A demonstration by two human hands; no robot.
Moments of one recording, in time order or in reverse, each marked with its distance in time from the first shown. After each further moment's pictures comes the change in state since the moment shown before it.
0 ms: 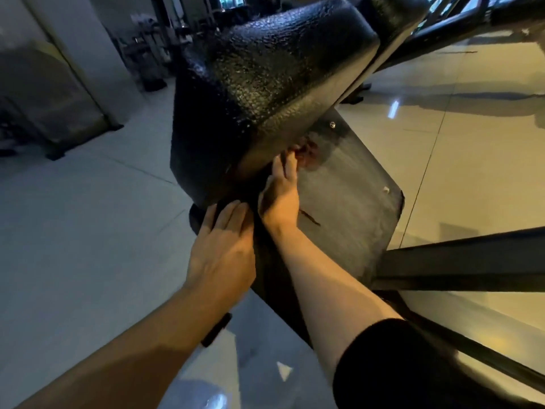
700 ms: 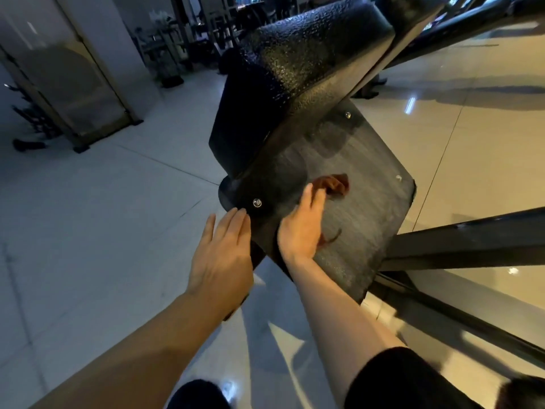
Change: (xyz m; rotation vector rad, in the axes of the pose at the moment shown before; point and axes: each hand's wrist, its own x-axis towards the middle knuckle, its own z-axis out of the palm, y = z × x) left_hand -0.062 -0.010 0.006 -0.072 -0.018 -0.068; right_hand -0.084 0.000 -0.006 -0.011 0.095 0.321
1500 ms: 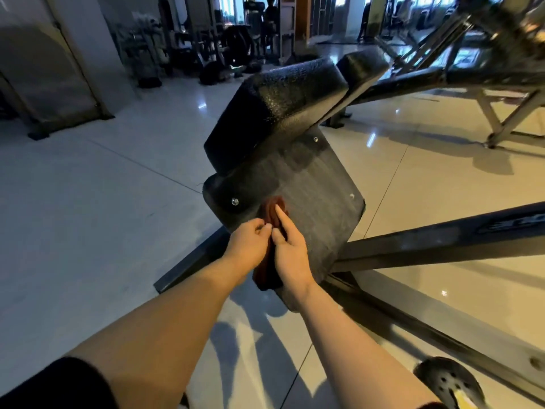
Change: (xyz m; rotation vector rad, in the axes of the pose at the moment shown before) left_hand 0.024 0.069 -0.034 -1.137 -0.248 -0.505; right_hand -0.061 -0.013 -0.101 0.521 -0.378 0.105
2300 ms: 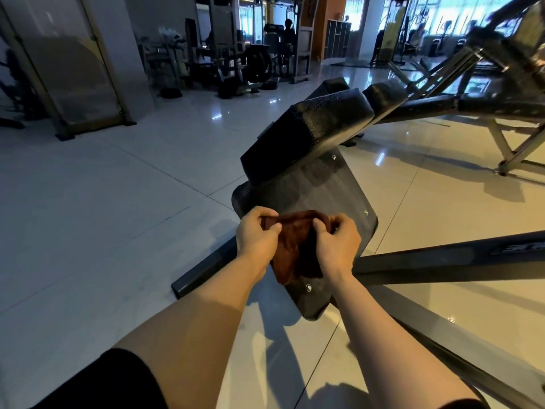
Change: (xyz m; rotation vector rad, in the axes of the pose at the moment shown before) left_hand -0.013 0.002 -0.028 -0.501 0.254 0.036; right_hand 0.016 -0.030 -0.013 -0.456 0.459 -0.201
